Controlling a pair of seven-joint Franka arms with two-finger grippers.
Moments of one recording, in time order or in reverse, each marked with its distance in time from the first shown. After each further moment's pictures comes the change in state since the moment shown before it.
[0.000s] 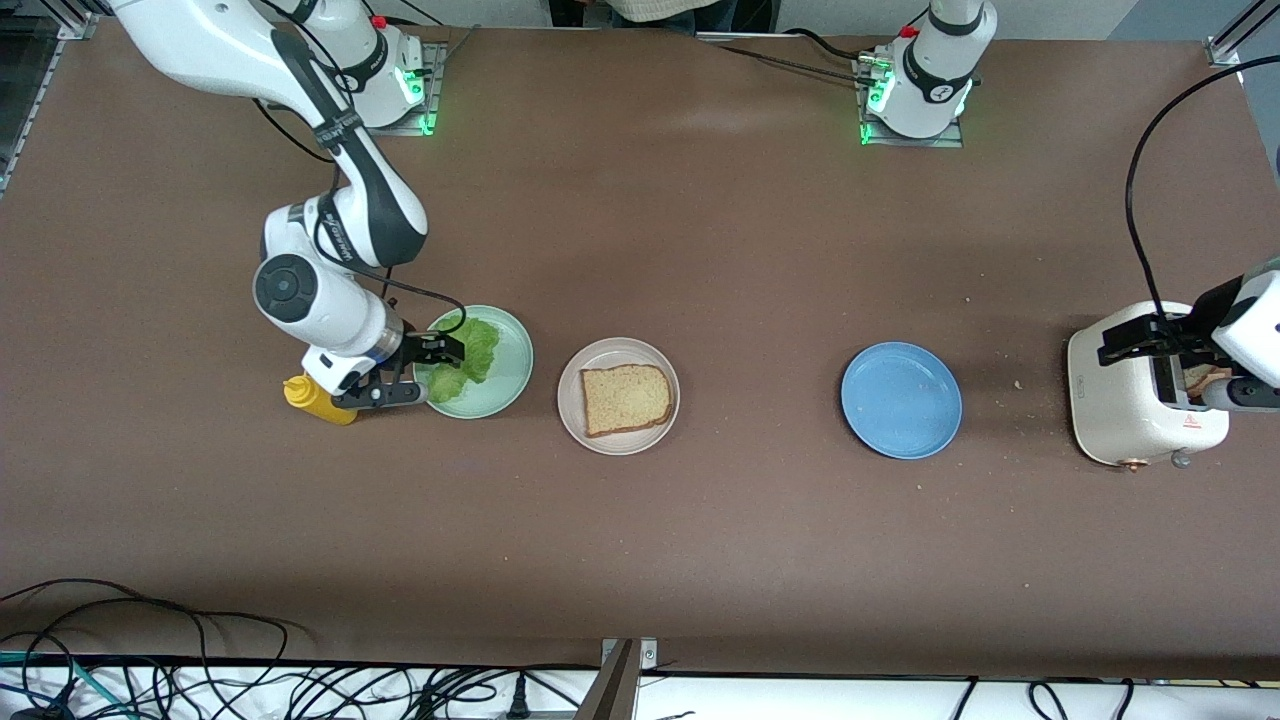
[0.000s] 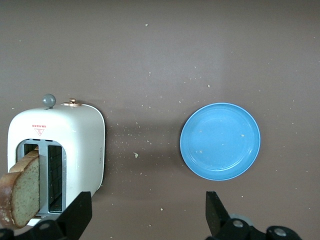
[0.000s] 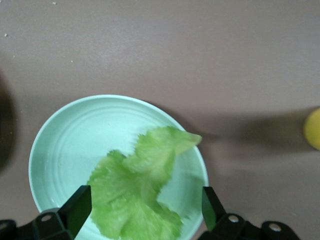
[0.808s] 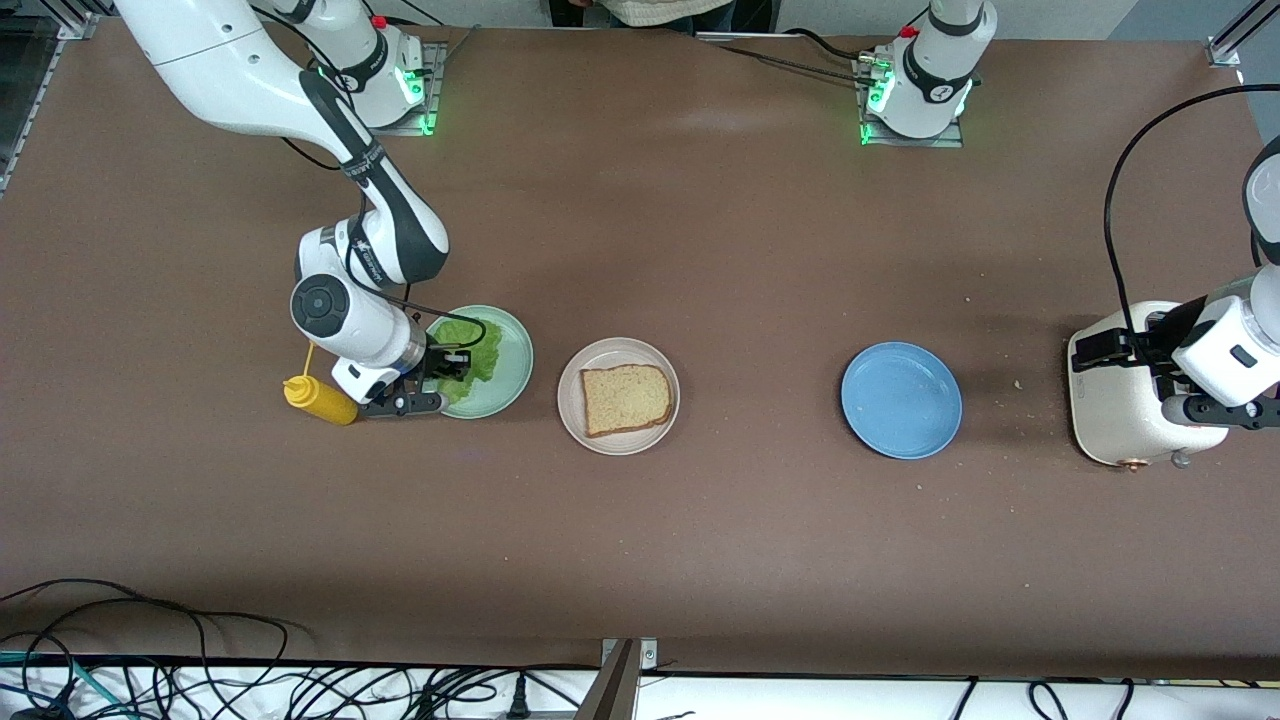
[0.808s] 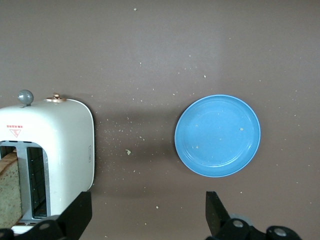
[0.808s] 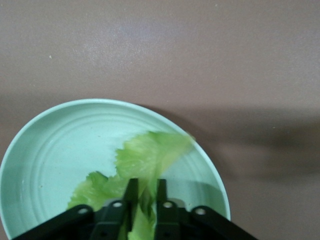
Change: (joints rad) left arm -0.012 0.044 -0.007 -0.001 0.000 -0.002 -0.001; right arm 0.006 0.082 -0.003 0.003 -0.003 0.083 0.020
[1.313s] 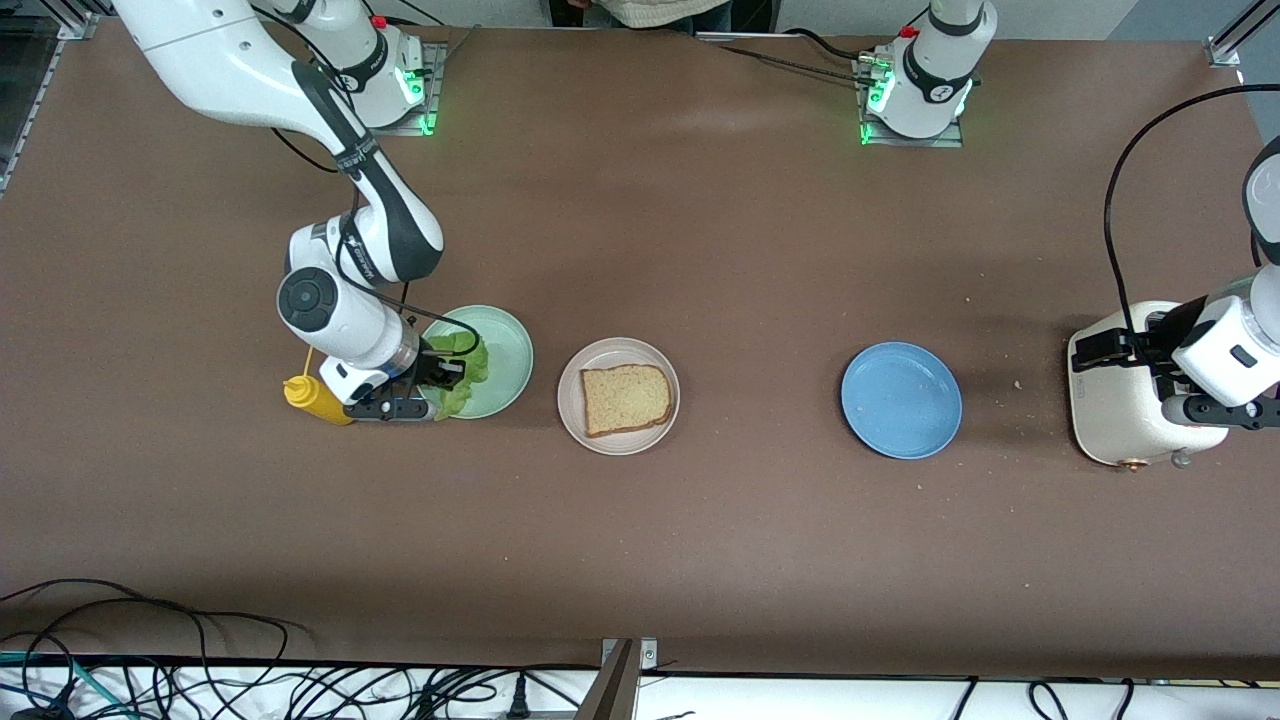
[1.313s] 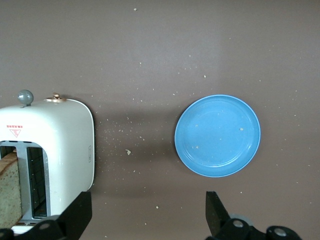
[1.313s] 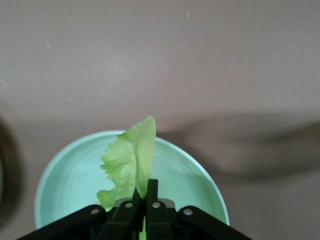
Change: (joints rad) left arm 0.000 0.000 0.000 0.000 0.000 0.000 0.000; right arm 0.001 -0.049 0.000 0.034 0.000 0.004 0.135
